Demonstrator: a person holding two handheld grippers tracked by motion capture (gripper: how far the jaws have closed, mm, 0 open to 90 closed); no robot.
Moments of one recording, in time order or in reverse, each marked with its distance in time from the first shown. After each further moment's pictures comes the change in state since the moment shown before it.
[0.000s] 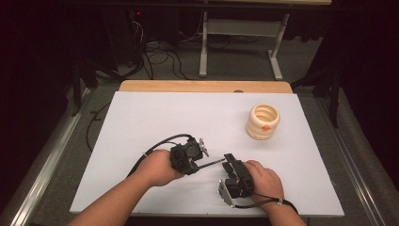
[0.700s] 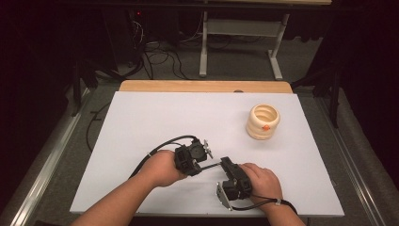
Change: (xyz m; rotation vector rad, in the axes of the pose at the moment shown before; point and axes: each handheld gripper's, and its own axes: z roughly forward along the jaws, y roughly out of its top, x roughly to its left) left arm -0.004 0.008 0.005 0.021 0.003 0.021; right arm 0.003 0.006 -0.002 -0.026 0.001 -0.030
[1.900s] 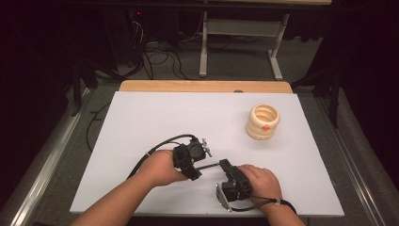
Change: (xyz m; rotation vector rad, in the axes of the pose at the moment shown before) left arm 0.003 -0.003 -0.001 0.005 0.037 -0.013; right arm -0.001 0.002 -0.002 -0.009 0.019 -0.018
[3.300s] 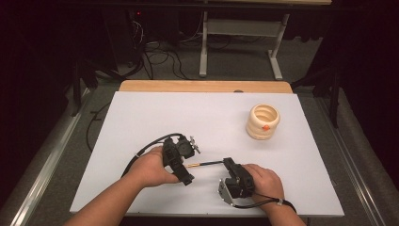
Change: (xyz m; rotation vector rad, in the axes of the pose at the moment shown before) left arm 0.016 -0.027 -0.001 0.004 0.040 -0.108; right arm -0.005 -0.008 0.001 0.034 0.020 0.096
